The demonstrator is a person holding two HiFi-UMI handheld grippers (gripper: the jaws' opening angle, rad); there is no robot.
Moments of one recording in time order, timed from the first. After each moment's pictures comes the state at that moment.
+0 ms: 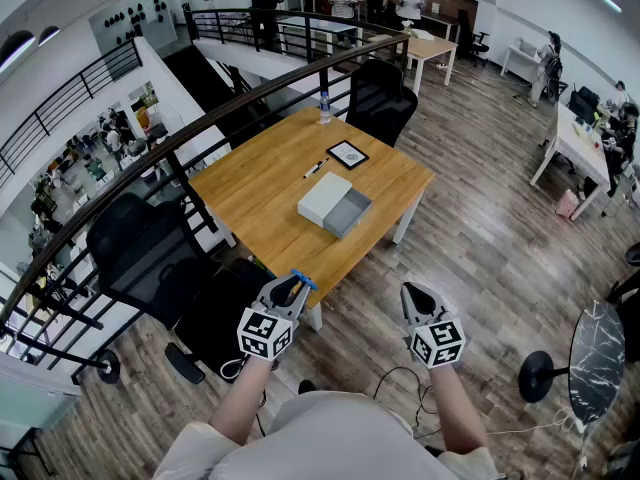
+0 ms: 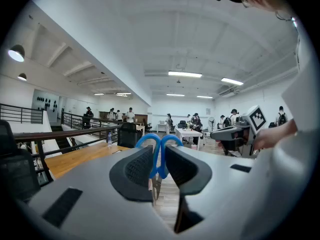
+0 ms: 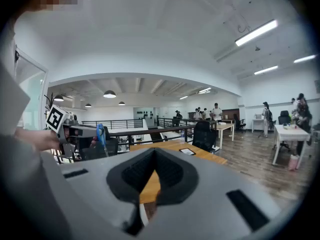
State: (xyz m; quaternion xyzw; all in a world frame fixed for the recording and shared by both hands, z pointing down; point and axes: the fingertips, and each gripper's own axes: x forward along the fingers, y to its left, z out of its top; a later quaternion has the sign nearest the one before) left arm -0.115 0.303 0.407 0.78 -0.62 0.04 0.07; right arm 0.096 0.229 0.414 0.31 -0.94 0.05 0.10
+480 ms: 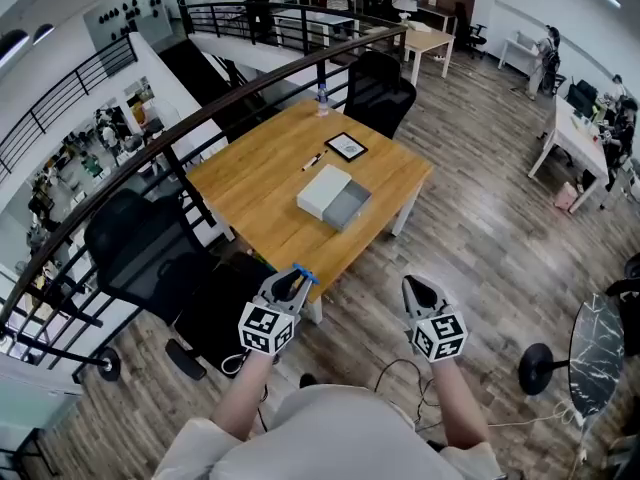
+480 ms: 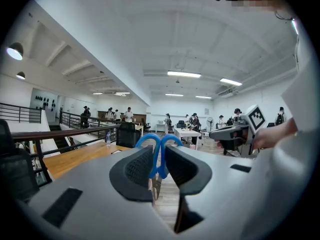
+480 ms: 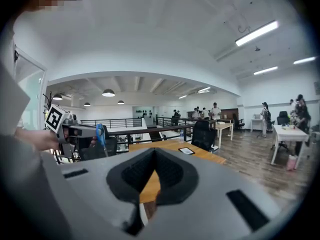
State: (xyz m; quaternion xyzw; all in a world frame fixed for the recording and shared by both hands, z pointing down) left arm -0.117 0.302 0.408 0.79 -0.61 0.04 0.07; right arm 0.091 0.227 0.416 0.32 -0.94 0.05 0.10
